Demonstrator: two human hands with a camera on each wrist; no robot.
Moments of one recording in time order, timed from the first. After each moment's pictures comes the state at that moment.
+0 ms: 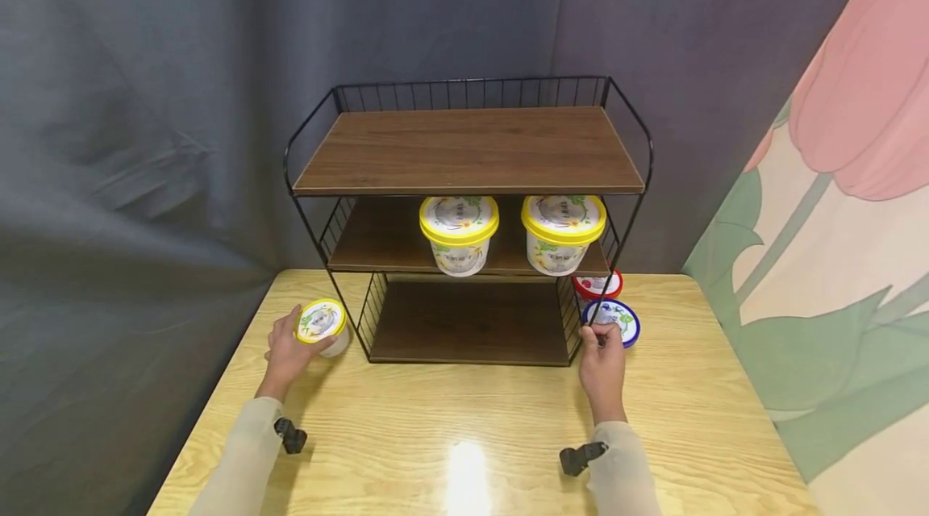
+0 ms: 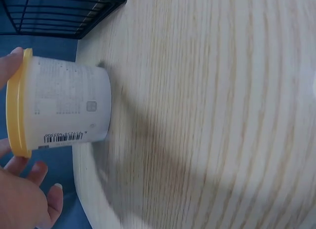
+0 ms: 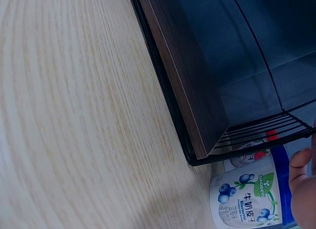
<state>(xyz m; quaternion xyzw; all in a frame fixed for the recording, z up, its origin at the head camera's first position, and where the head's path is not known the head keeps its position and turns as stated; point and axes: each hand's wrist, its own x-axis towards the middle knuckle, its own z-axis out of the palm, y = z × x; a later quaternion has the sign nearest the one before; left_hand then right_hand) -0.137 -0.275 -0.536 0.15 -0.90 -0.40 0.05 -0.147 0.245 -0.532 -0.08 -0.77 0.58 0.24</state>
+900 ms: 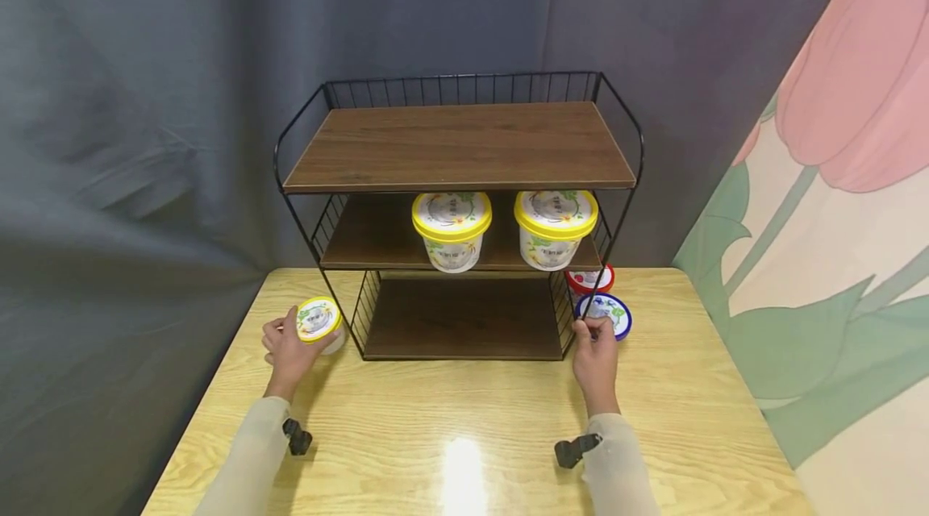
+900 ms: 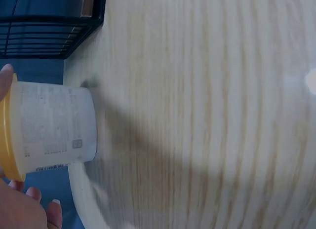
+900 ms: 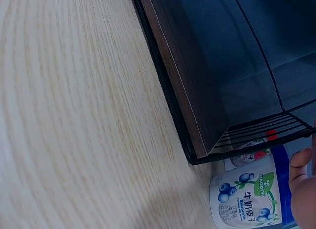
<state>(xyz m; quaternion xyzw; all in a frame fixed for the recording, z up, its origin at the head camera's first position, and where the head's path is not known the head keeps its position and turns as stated) -0.140 -0.255 -0.547 0.17 -0.90 -0.40 0.11 -0.151 0.249 -0.534 -0.08 -0.78 0.58 0.22</state>
